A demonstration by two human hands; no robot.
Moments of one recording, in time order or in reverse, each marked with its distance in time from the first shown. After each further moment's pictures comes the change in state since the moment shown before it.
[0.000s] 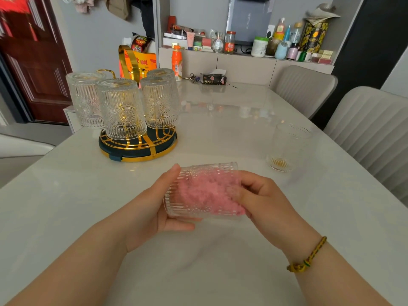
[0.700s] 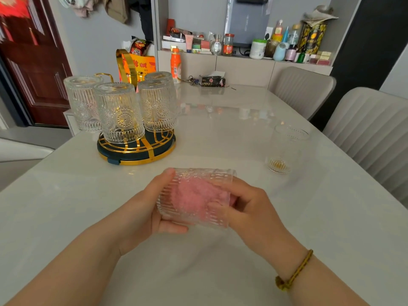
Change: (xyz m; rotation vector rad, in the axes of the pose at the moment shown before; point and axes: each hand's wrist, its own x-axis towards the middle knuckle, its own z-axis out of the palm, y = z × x) left_hand -0.002 0.002 -0.002 0.046 0.001 0.043; right_hand -0.003 0.011 0.013 -0.262 0.041 -0.253
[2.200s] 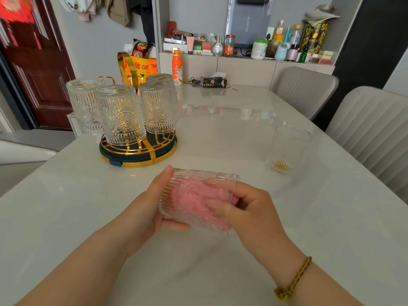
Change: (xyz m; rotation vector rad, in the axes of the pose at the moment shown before) left_hand 0.001 -0.001 0.005 0.060 0.122 0.035; right_hand 0.000 -0.005 0.006 0.227 0.081 0.147
